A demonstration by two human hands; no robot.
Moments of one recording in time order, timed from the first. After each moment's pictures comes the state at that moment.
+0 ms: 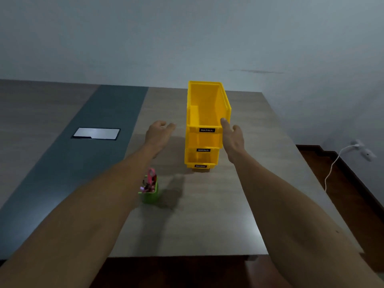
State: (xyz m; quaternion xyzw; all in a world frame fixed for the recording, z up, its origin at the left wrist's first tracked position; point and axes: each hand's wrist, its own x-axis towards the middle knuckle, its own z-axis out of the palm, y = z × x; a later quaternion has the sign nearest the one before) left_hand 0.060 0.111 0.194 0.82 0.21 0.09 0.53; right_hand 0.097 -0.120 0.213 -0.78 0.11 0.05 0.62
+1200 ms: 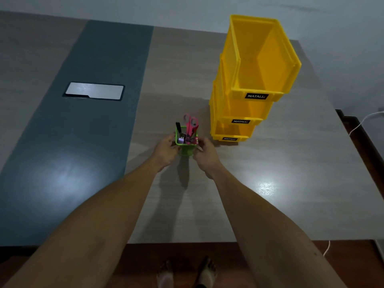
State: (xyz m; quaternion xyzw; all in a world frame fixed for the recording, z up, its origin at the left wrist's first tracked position) left_hand 0.044 0.182 0.008 0.72 0.17 -0.07 0.67; right_hand 0.069 0.036 0.002 -0.80 0.04 0.19 0.57
